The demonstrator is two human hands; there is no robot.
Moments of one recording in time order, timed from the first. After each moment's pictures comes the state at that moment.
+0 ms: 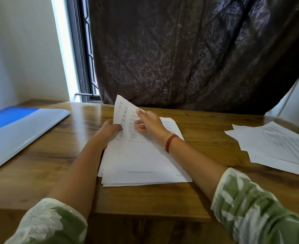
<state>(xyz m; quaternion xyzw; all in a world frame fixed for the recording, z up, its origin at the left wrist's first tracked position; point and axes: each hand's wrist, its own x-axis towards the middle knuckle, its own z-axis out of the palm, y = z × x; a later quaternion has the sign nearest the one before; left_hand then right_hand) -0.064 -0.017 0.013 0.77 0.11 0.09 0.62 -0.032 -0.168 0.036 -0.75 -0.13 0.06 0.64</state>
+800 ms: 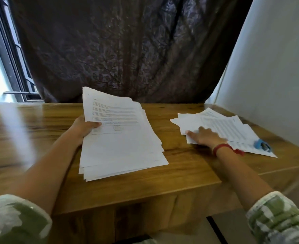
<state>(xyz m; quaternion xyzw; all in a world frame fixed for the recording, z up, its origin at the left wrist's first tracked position) -0.040 -0.102 0.009 0.75 0.05 0.04 0.66 -0.059 -0.499 0.017 -0.97 0.21 0.01 0.11</state>
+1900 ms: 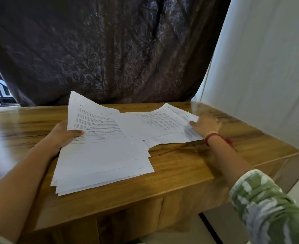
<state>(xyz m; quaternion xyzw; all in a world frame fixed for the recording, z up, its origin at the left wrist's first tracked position) -0.053 -0.108 0.012 0.83 0.01 0.03 0.55 -0.034 -0.552 0.026 -0.95 0.23 -0.18 0.08</state>
